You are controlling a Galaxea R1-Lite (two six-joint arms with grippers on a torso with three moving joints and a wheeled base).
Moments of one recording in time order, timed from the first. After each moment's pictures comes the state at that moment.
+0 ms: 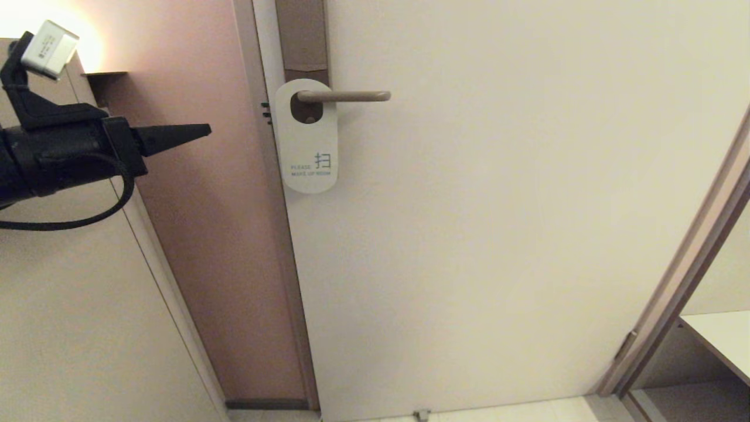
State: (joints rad) left arm 0.02 1.50 -1.08 -0.36 -0.77 -0.09; right arm 0.00 0.00 0.00 0.00 0.00 -0.04
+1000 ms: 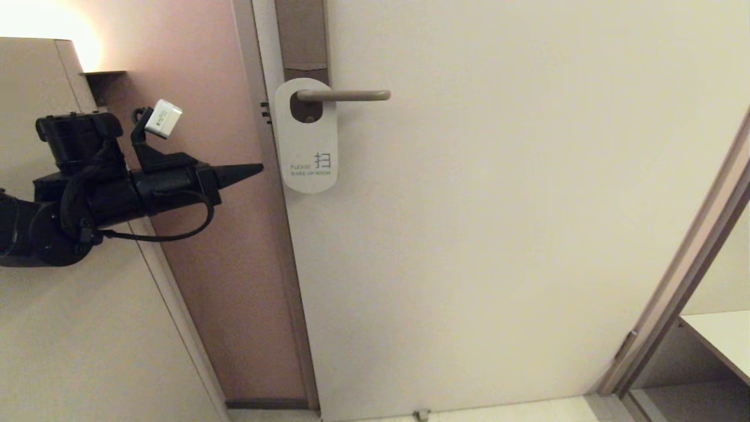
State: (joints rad) left arm 0.00 1.84 -1.10 -0.66 -0.86 -0.09; right arm 0.00 0.00 0.00 0.00 0.00 -0.05
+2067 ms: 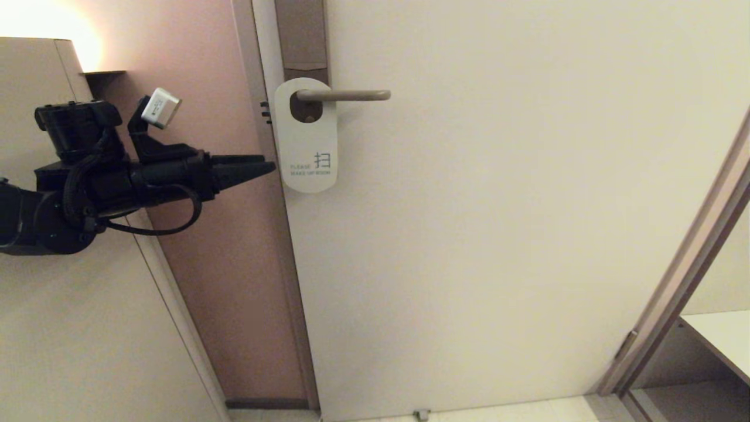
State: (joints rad) left arm 0.00 1.86 -1.17 -0.65 -1.08 -0.12; right arm 0.00 0.00 0.00 0.00 0.00 -0.04
